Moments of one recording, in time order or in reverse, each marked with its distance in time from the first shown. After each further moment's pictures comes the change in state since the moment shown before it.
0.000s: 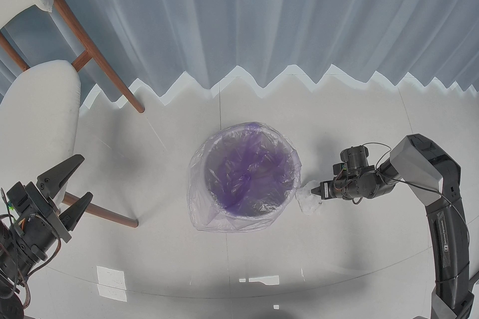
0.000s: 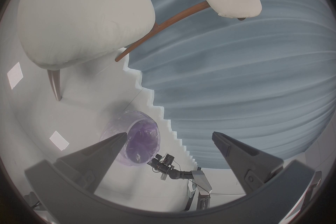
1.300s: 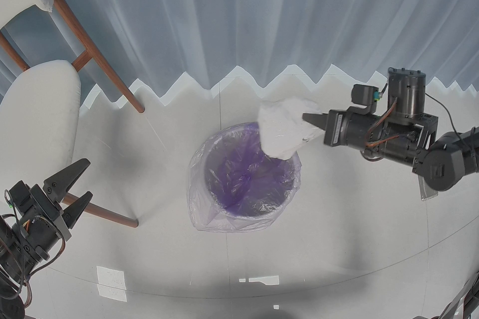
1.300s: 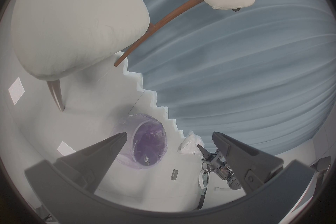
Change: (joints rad) left arm 0.001 0.027 0.002 -0.006 0.005 0.107; right arm 0.307 -0.839 0.514 -0.258 0.058 0.201
